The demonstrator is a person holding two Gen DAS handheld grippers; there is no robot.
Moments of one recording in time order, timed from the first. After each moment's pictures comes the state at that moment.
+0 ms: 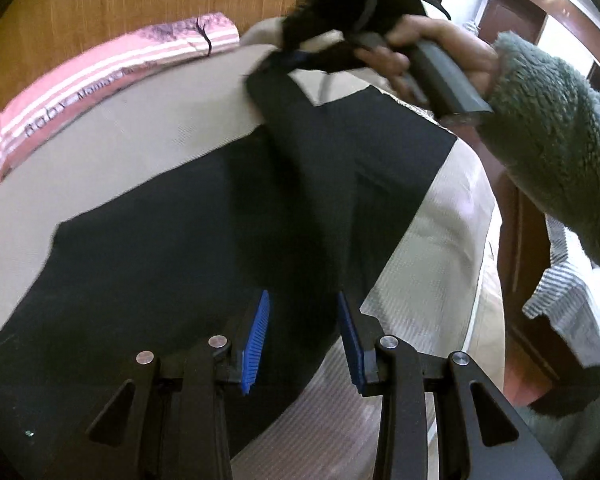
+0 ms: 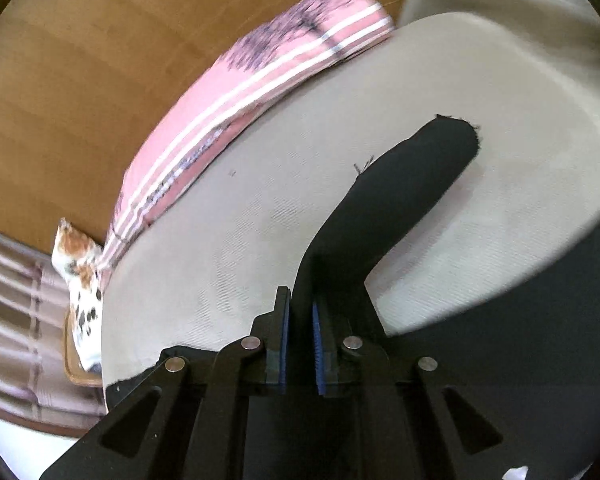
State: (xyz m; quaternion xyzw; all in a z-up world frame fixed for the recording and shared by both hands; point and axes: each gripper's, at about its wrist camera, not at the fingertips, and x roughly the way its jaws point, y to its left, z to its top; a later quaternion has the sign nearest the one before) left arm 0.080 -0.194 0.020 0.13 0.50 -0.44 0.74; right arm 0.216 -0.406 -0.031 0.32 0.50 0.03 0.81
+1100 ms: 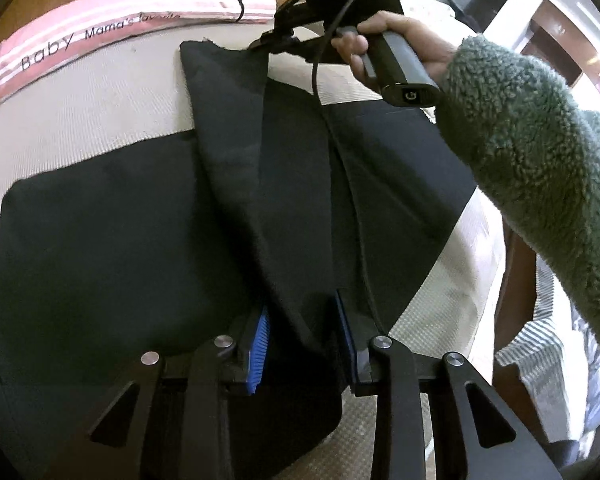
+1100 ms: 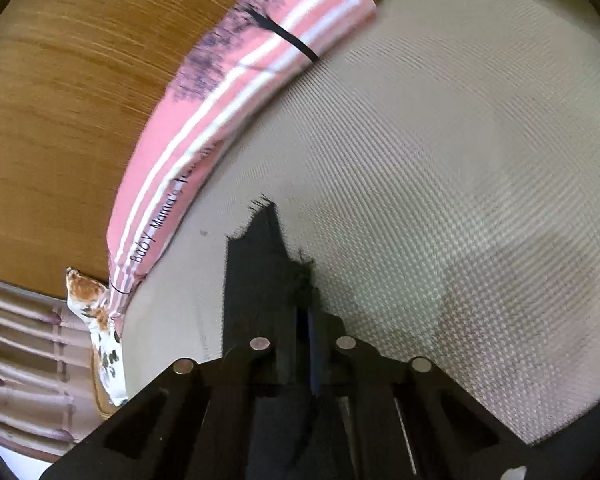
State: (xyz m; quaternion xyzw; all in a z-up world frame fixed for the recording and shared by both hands) left arm 0.102 -0.208 -0.015 0.04 0.54 -0.41 0.73; right arm 0.281 -0.455 -0.073 0.39 0.48 0.02 0.79
